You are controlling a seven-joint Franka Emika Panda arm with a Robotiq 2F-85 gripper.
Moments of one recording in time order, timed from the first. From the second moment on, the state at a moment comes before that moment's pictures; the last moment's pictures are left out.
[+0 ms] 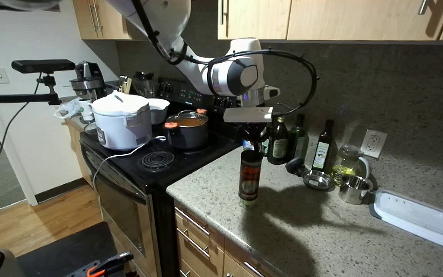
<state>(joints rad) 0.01 0.26 0.07 -1.93 -0.17 2.41 -0.33</state>
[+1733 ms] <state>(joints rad) 0.03 0.28 0.10 -1.94 -0.12 2.41 -0.43</state>
